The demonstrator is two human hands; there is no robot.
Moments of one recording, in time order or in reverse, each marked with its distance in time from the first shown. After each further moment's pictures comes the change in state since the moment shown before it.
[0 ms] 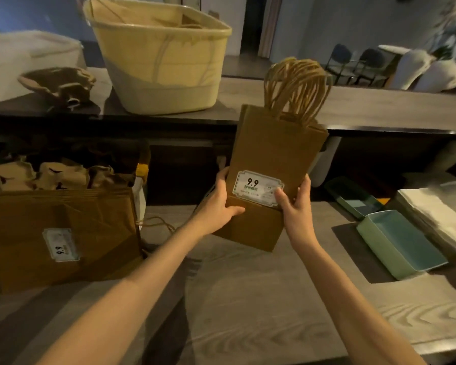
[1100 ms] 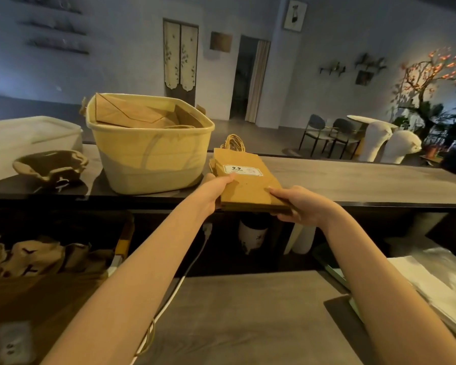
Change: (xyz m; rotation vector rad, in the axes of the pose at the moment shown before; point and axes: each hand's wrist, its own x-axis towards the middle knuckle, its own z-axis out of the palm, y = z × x) left_hand 0.112 0.125 -0.068 -0.607 0.195 -0.298; right_hand 0.153 -0.126 -0.030 -0.276 -0.336 0.568
